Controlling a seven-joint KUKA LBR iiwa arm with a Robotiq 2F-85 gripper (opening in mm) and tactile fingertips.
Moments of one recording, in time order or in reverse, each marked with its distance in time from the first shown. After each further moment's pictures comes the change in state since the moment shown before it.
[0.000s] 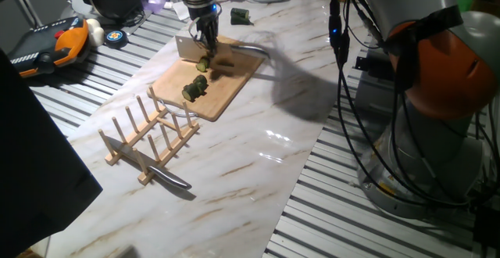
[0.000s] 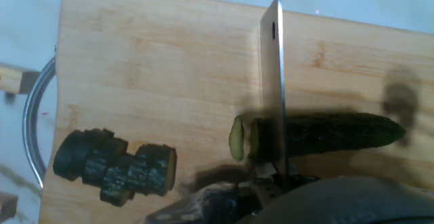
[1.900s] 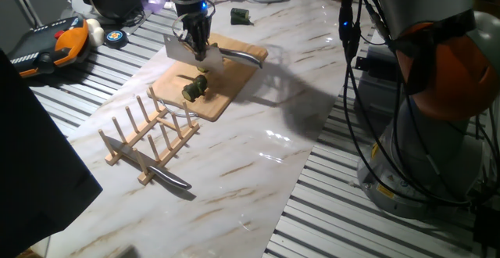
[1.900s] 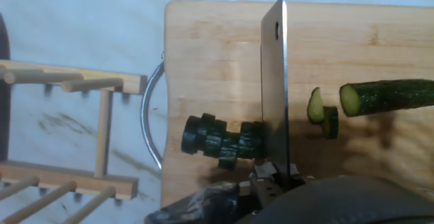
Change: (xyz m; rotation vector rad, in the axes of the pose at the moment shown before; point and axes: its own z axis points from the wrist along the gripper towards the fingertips) arm 0.013 0.089 -0.048 -0.044 -0.020 0.121
